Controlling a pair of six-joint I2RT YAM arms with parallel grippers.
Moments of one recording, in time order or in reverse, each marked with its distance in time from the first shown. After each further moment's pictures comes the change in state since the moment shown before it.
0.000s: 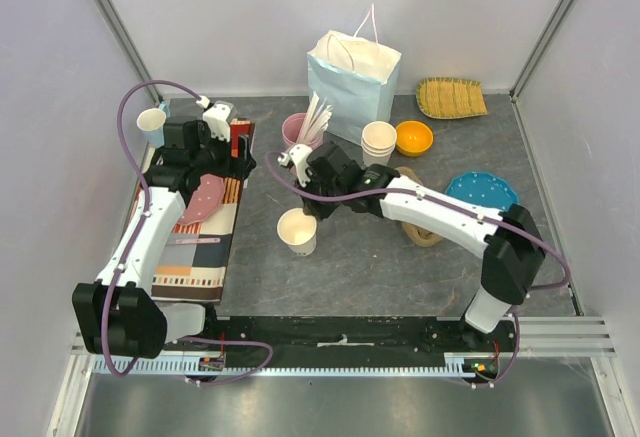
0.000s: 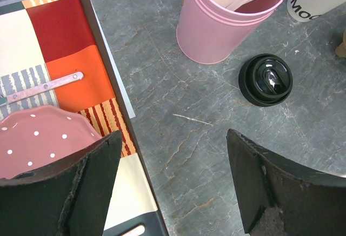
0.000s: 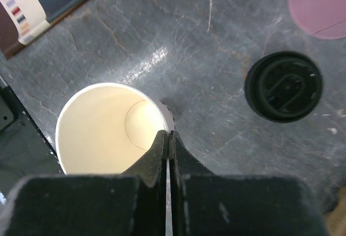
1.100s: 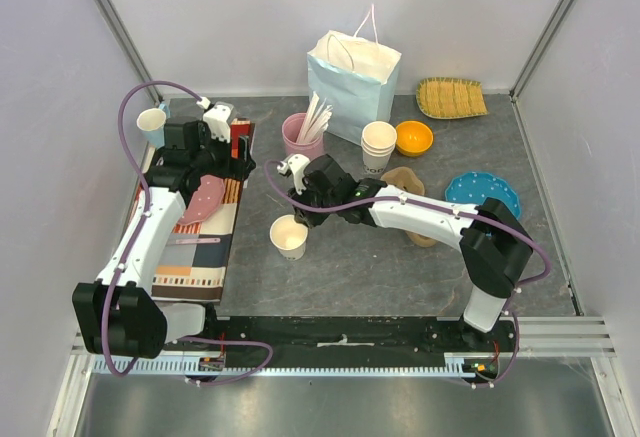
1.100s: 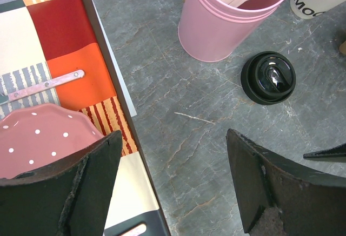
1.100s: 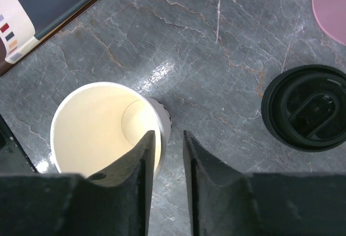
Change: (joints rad) left arm 0.000 0.001 -0.006 0.000 -0.006 0.008; right arm 0.014 0.095 -0.158 0.279 -0.013 0.058
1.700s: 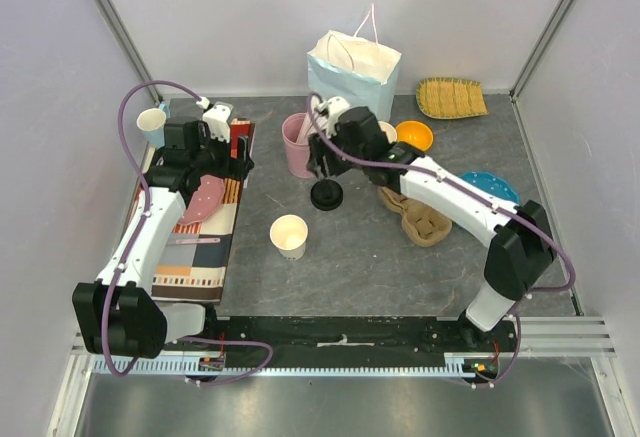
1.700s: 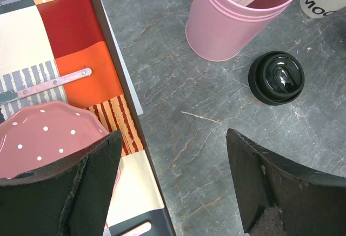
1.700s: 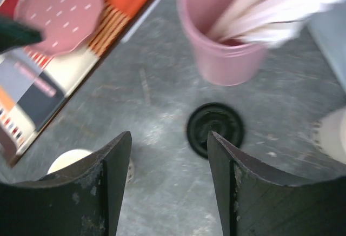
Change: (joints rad) left arm 0.000 0.000 0.000 0.000 -0.026 0.010; right arm -0.164 -0.079 0.154 -0.062 0.045 0.087
